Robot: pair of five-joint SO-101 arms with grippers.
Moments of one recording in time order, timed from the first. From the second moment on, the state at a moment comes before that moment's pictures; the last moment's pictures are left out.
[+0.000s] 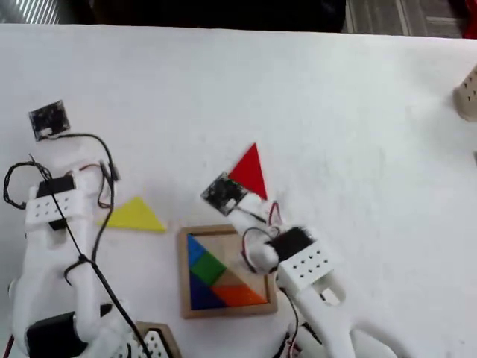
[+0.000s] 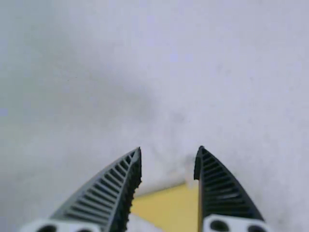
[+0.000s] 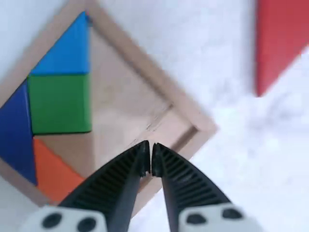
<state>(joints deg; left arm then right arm) -21.1 -21.9 48.5 44.6 10.3 -34.0 -42.6 64.1 55.3 20.7</state>
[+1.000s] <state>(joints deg) -47.1 -21.9 45.1 48.7 17.2 -56.4 7.2 28.0 25.7 5.6</state>
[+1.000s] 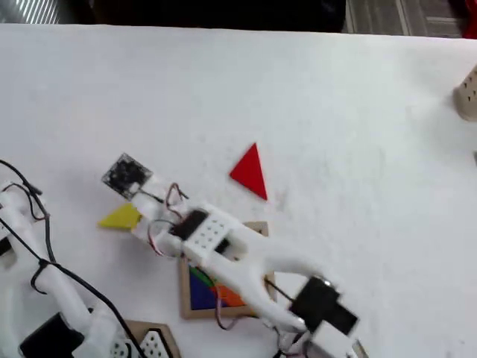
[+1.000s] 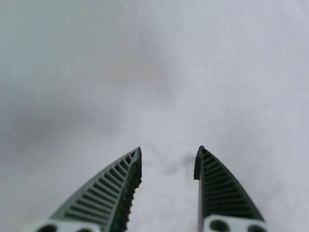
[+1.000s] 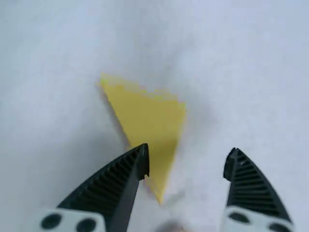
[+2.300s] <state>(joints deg) -47.9 -21.9 45.1 48.7 17.2 -61.7 47.5 -32.8 69.2 16.9</state>
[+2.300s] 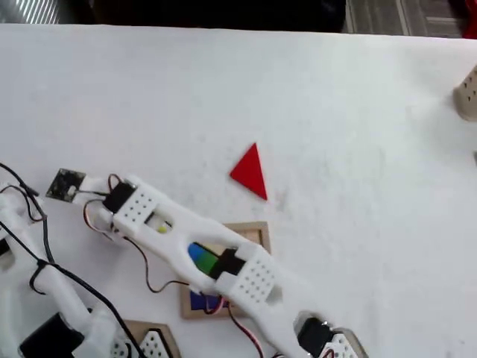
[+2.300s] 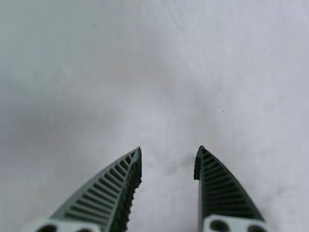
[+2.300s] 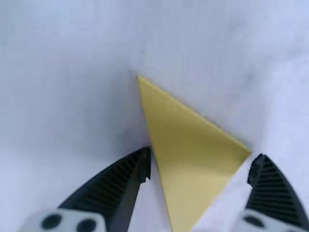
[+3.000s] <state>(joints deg) -47.9 -8.7 39.4 48.7 17.2 -61.7 50.5 -39.0 75.4 23.9</state>
